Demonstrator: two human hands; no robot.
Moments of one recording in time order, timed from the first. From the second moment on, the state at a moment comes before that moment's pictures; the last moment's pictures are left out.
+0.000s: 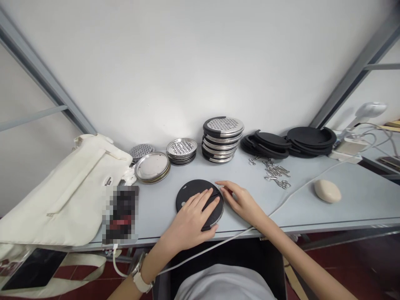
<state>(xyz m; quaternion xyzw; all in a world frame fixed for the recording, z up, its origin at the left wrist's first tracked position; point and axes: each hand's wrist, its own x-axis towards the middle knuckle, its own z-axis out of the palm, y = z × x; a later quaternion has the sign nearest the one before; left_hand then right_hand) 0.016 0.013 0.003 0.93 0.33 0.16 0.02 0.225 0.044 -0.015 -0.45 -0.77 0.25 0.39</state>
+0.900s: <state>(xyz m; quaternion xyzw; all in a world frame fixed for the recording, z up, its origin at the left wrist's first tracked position) 0.017 0.012 0.004 0.93 0.34 0.14 0.02 0.224 0.042 -0.009 -0.48 -0.73 0.27 0.40</state>
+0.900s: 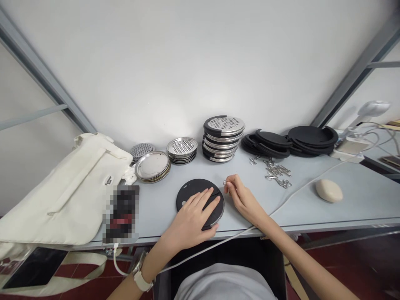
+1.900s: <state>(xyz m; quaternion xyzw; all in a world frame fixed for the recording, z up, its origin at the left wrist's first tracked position) 0.017 0.013 0.002 0.93 0.34 0.15 0.01 0.219 0.050 -0.024 -0.55 -0.80 0.11 0.21</state>
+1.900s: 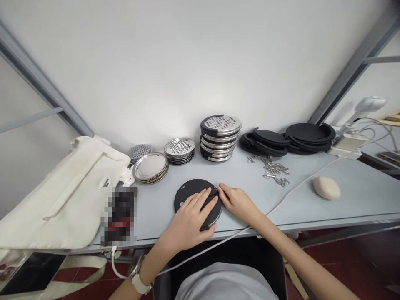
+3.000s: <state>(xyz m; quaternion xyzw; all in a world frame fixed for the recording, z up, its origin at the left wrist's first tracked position) 0.018 0.012 0.003 0.93 0.34 0.15 0.01 0.220 0.046 -0.017 -0.54 -0.79 0.16 0.24</state>
